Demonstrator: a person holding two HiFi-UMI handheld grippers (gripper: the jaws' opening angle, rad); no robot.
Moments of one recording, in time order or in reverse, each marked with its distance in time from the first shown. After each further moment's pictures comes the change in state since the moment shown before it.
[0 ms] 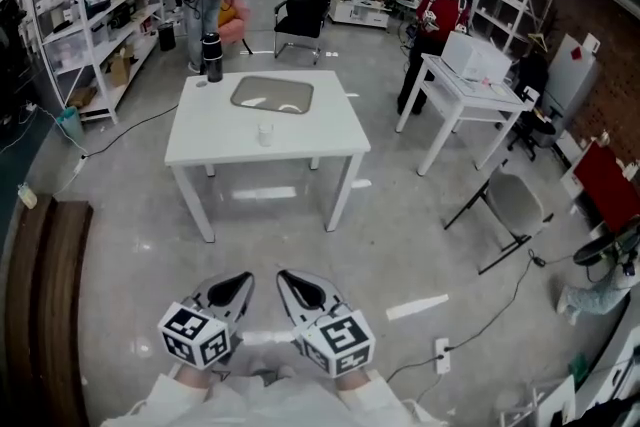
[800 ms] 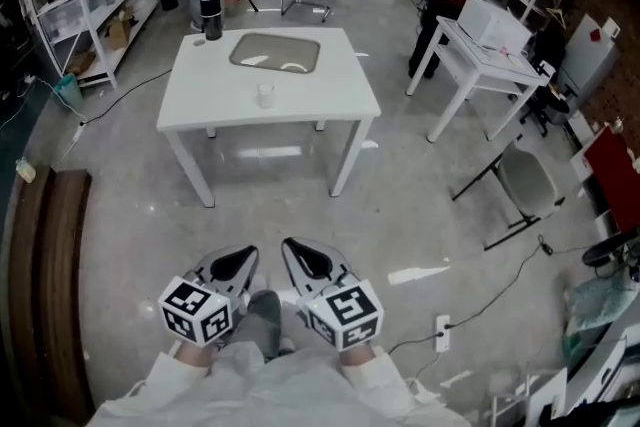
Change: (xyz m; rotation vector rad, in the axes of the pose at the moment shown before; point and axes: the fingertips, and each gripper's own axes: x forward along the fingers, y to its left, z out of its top) left arm 0.057 0.026 -0.024 -0.039 0.058 -0.002; right arm 0.037 -0.059 -0.025 0.021 0.048 0.006
